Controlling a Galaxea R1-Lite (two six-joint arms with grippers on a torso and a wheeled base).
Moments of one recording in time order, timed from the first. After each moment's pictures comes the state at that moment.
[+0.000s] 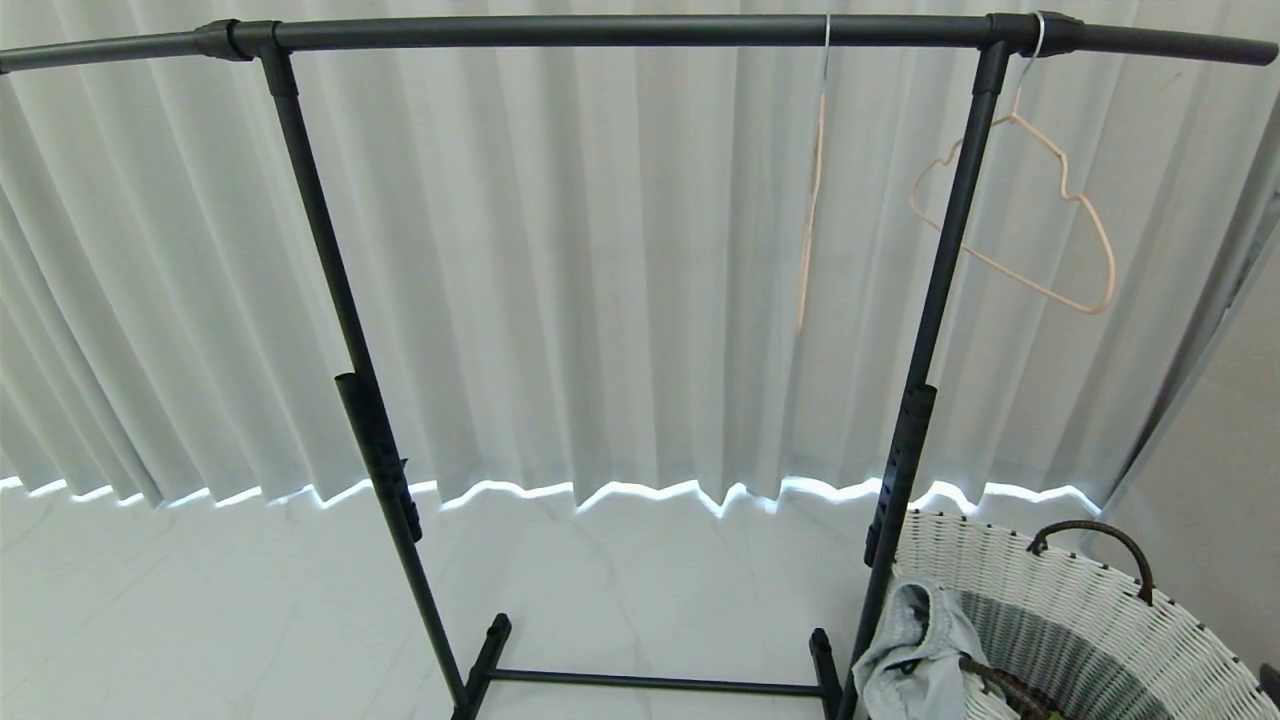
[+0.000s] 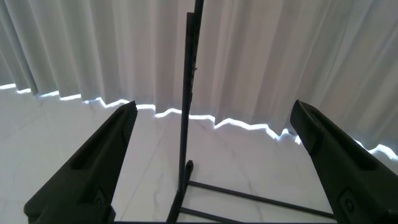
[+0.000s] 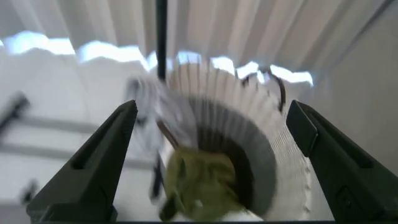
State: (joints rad) left arm -0.01 0.00 0.00 -0.02 0.12 -0.04; right arm 0.04 0.55 -0.27 -0.01 0.03 -0.10
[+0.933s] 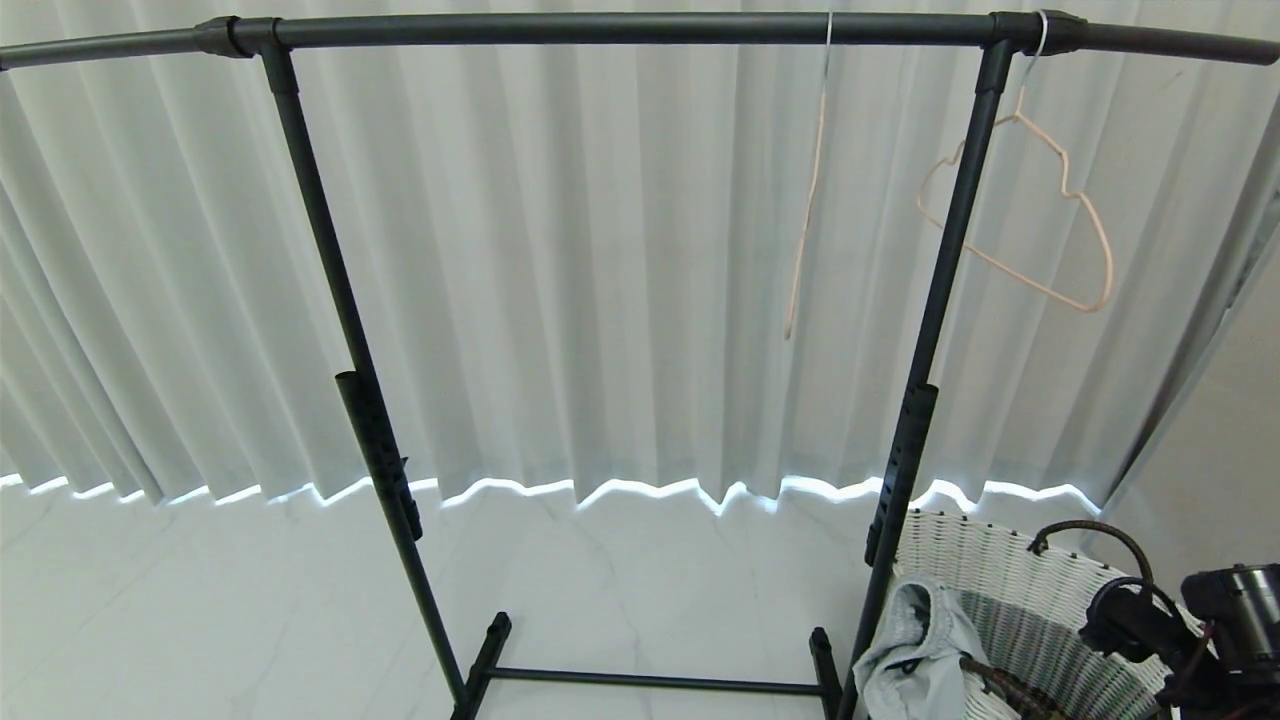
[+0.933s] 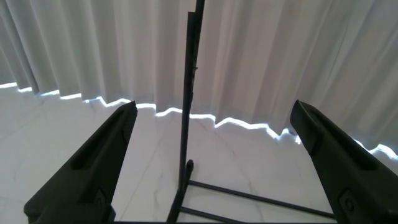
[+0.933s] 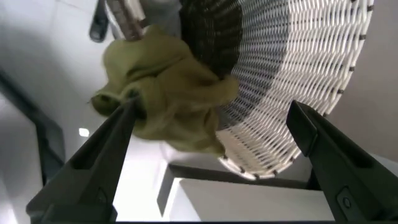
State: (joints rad) left arm -0.01 0.00 0.00 -0.02 0.12 -0.04; right arm 0.04 1.72 -0.16 -0.54 -0.17 -0.40
